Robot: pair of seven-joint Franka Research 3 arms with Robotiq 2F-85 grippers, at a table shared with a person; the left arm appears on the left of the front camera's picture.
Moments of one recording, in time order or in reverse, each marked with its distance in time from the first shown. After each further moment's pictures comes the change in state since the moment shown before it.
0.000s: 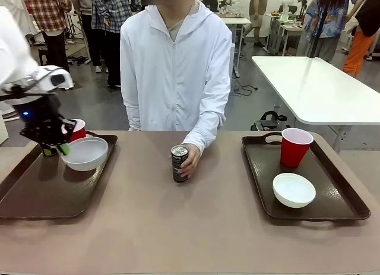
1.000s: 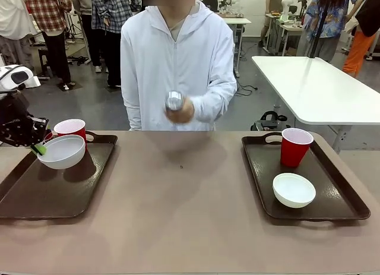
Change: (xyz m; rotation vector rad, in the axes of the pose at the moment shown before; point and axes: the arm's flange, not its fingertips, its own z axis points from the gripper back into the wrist) left arm -0.001 0.057 0.007 -0.047 -0.008 0.067; right arm 0.000 0.000 0.000 -0.001 0.001 0.001
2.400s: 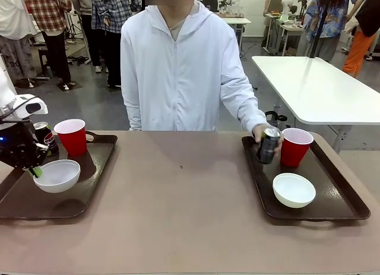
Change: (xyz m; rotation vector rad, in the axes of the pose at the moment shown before) left arm 0.003 0.023 -0.072 0.138 0.084 -0.019; right arm -0.006 -0.005 0.038 -0.009 -0.430 -0.015
